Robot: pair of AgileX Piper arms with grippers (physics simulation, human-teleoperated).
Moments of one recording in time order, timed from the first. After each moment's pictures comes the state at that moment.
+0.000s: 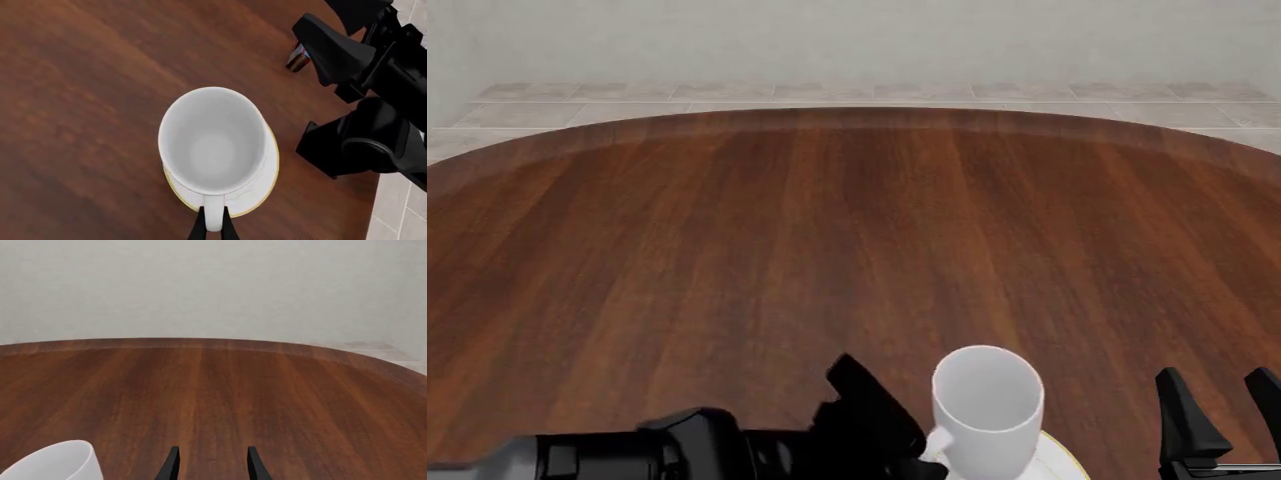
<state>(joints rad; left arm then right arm) -1.19 1.45 -0.77 0.10 -0.30 0.00 0.01 0.00 0.00 0.00</state>
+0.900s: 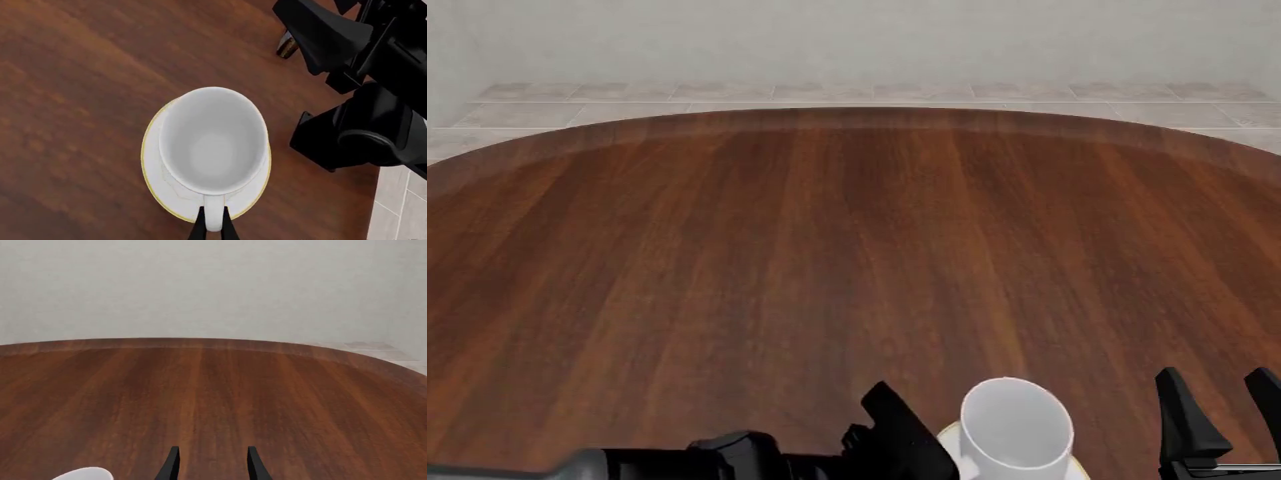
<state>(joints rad) -1.25 1.56 -0.80 0.05 -0.29 0.00 0.01 0.00 0.00 0.00</state>
